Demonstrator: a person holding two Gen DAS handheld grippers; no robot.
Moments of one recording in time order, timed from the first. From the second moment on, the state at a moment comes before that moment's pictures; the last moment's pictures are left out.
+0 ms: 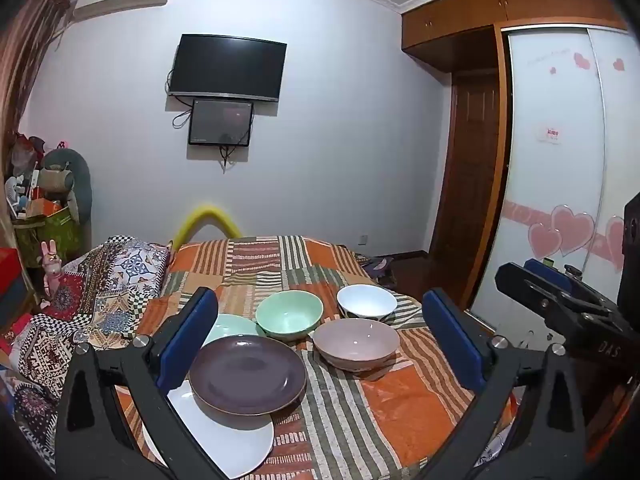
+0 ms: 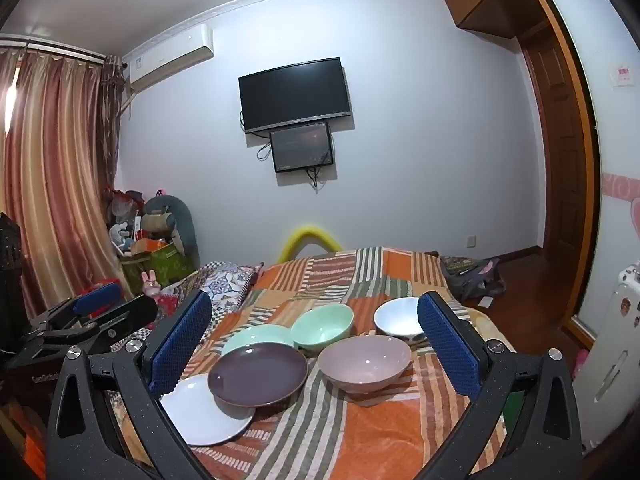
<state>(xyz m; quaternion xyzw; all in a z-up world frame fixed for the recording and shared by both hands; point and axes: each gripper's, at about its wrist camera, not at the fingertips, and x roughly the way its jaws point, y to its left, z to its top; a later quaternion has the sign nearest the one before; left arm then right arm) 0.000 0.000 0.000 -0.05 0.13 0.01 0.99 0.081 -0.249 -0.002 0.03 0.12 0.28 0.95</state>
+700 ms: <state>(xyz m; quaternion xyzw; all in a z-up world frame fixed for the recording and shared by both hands) -0.003 0.001 0.003 -0.04 0.12 0.01 0.99 0.078 -0.250 -0.003 0.04 0.13 0.28 0.95</state>
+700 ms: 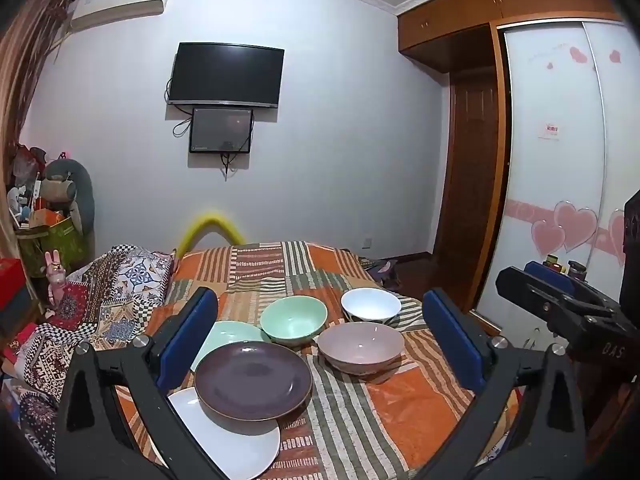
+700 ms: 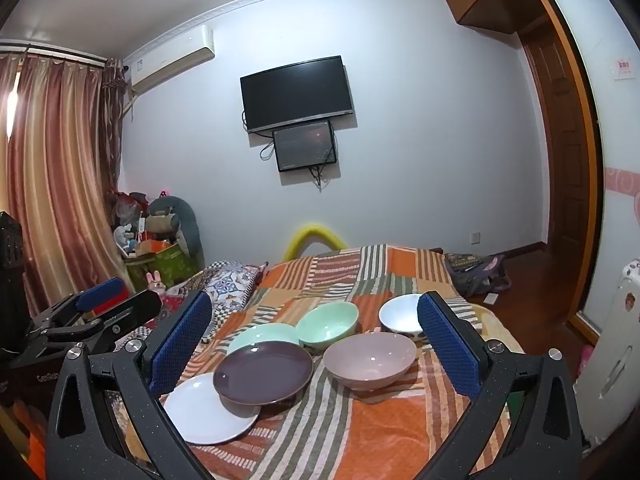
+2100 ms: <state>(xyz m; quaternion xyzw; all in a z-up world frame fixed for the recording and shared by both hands) -0.001 -0.004 -0.001 -0.04 0.12 0.02 0.99 0.072 -0.243 -0.002 0.04 0.13 0.29 0.95</state>
